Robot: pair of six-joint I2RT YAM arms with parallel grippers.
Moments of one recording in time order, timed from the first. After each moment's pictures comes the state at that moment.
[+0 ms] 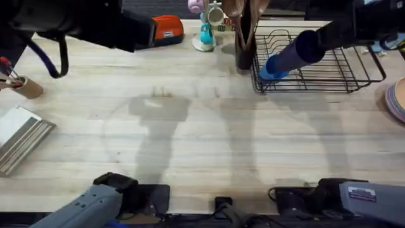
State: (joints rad) left arm -0.24 1.11 1.45 -1.12 -0.28 0.08; right arm -0.05 1.44 1.55 -1.23 -0.25 -0.13
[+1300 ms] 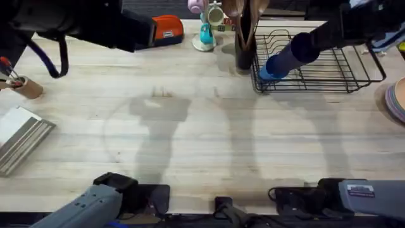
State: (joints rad) left arm -0.24 1.11 1.45 -1.12 -0.28 0.08; right arm -0.04 1.51 1.55 -1.19 -0.20 -0.13
